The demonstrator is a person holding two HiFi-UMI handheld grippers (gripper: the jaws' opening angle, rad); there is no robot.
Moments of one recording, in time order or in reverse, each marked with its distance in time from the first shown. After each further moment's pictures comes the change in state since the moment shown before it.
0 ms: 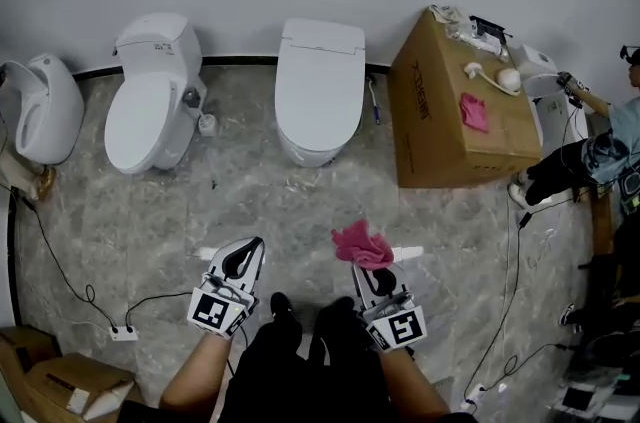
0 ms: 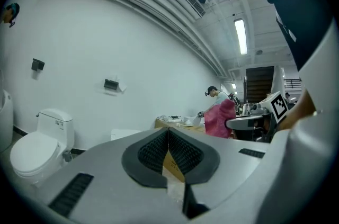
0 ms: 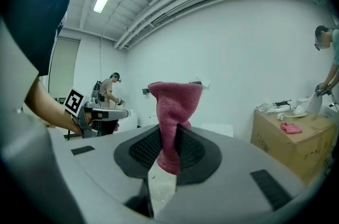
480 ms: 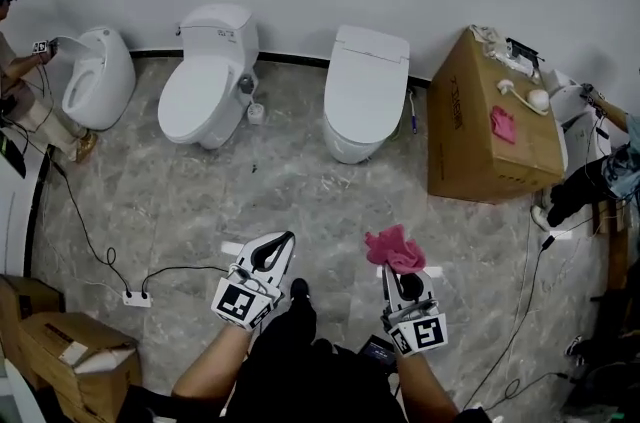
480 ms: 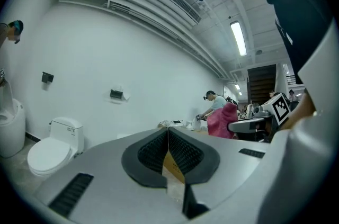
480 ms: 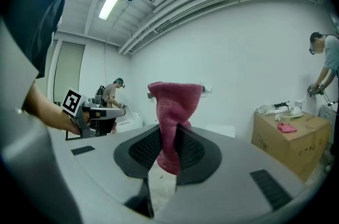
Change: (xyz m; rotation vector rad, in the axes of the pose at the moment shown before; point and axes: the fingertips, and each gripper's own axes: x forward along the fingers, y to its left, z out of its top) left arm -0.090 -0.050 0.032 0.024 -0.053 0.057; right arm -0.075 0.056 0.019 0.011 -0.031 0.014
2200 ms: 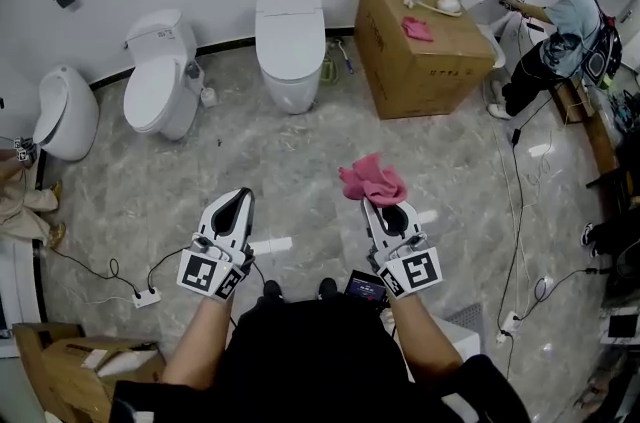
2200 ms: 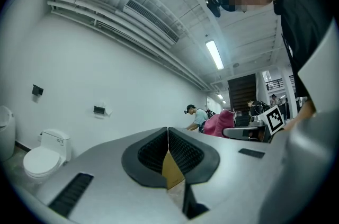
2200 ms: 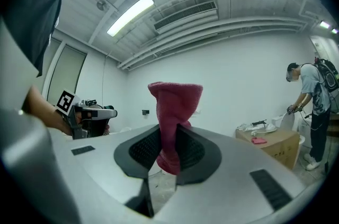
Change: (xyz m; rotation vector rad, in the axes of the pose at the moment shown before) left arm -0.156 -0.177 0.058 0.052 -0.119 -0.128; right arm -0.233 0.078 0.030 -0.035 -0.198 -0.138
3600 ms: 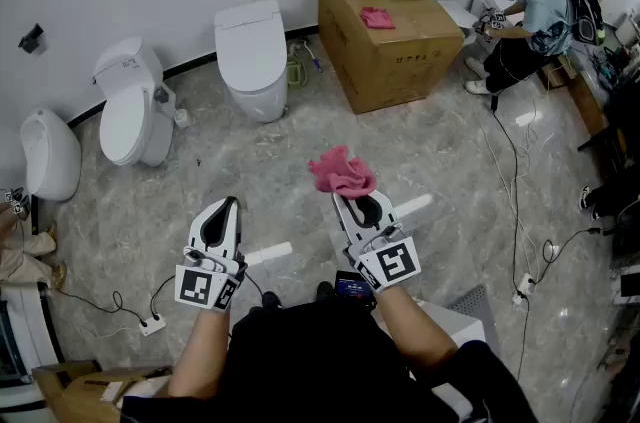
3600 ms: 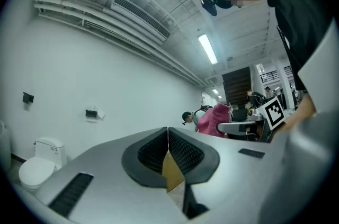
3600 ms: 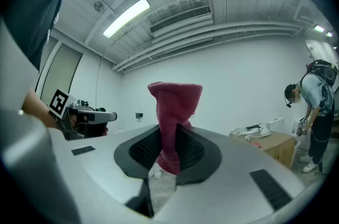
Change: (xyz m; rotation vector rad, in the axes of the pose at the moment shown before) left arm 0.060 -0.024 -0.003 0.084 -0.005 -0.041; right arm 0.021 -0.039 0.009 -0.023 -0.058 -0.047
